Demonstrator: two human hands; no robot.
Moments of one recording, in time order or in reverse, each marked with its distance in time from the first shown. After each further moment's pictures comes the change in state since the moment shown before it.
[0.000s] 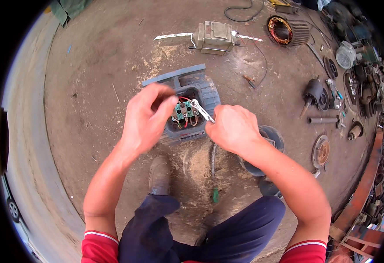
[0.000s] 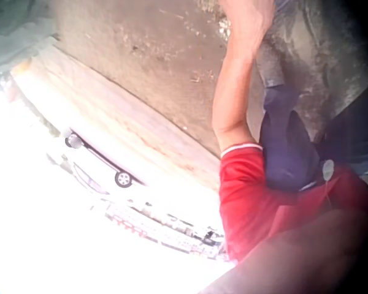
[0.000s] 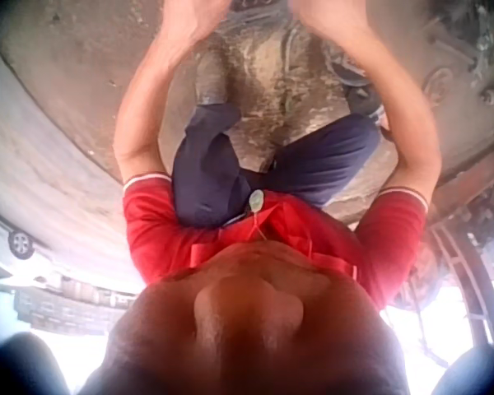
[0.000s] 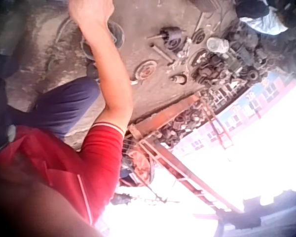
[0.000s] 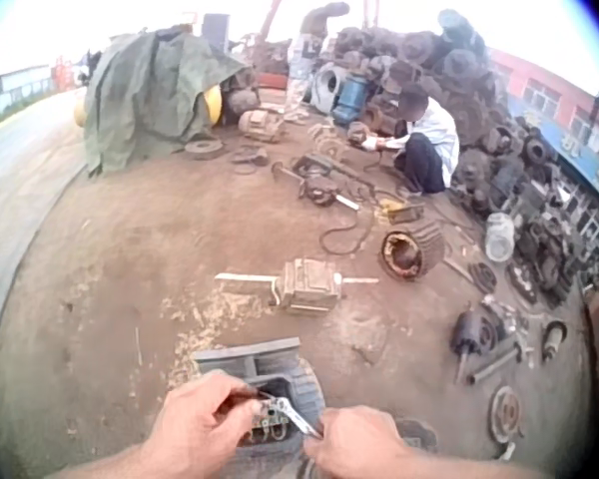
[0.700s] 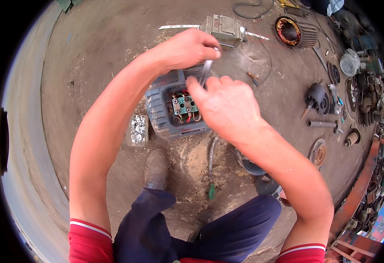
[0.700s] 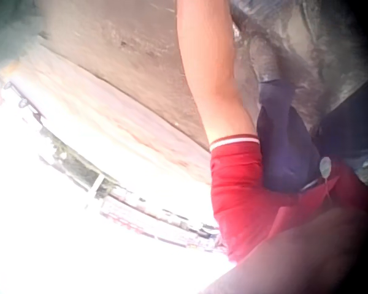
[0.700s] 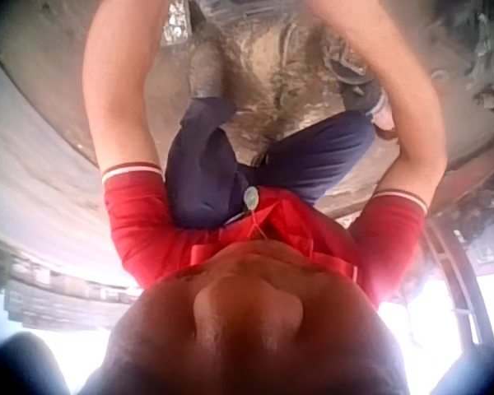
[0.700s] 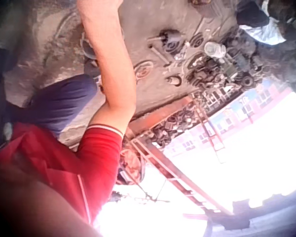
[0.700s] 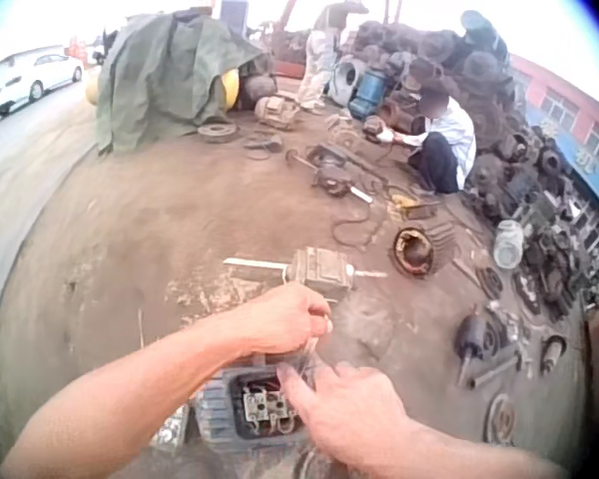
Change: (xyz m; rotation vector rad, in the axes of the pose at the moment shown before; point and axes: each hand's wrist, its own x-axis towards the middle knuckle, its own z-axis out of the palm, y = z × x) left_hand 0.137 -0.024 0.016 -0.098 -0.397 0.026; right_hand 0.026 -0.019 -0.010 -0.431 0.513 -0.595
